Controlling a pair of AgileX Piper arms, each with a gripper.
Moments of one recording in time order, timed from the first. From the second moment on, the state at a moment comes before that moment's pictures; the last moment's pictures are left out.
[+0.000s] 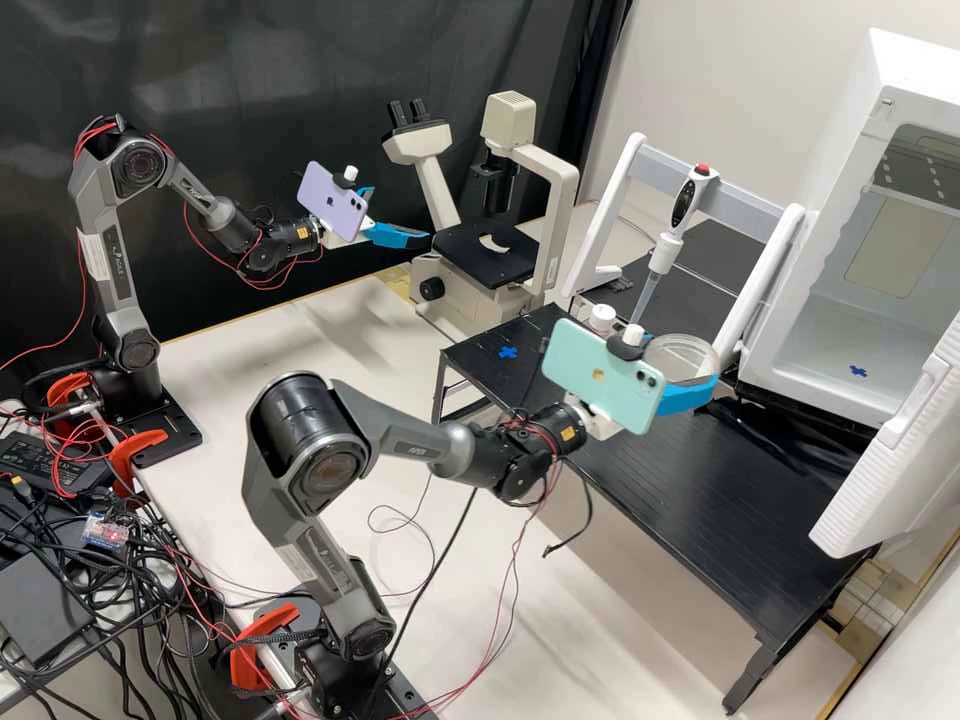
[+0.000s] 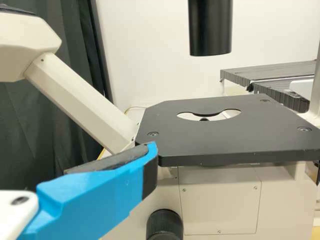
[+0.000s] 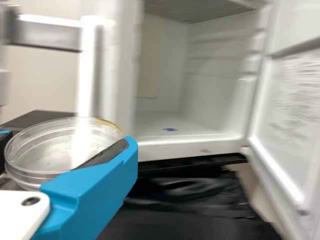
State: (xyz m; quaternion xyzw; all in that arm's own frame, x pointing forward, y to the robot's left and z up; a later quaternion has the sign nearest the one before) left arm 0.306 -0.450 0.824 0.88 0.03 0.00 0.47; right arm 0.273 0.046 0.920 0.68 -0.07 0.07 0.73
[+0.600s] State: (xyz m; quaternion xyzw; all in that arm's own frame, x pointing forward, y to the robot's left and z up) left arm 0.306 -0.450 0.824 0.88 0.03 0.00 0.47; right arm 0.392 0.038 1.011 0.68 -0.14 0.06 0.72
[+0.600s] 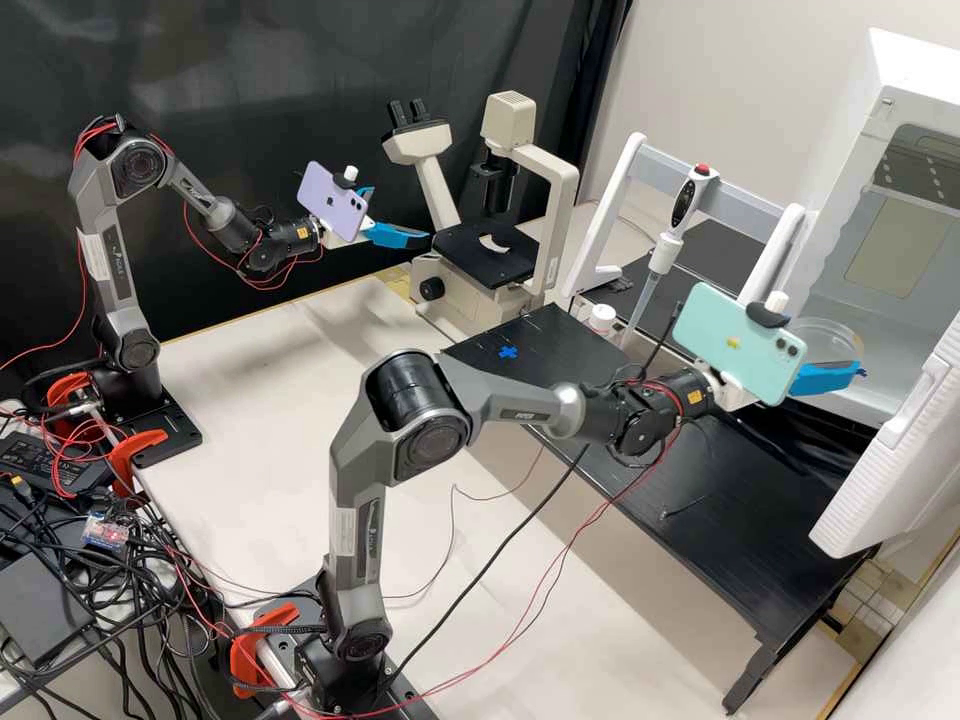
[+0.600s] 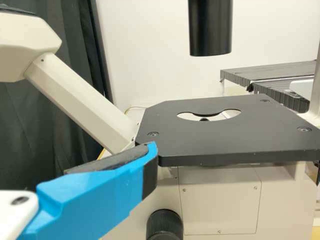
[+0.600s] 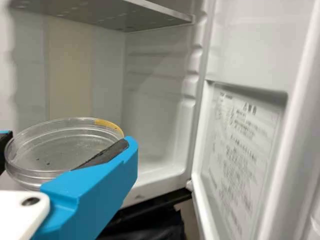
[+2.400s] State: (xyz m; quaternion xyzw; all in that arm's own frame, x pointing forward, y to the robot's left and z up) left arm 0.306 -0.450 0.824 0.88 0.03 0.00 0.47; right arm 0.534 -0.018 0.983 0.70 -0.11 -0.04 0.71
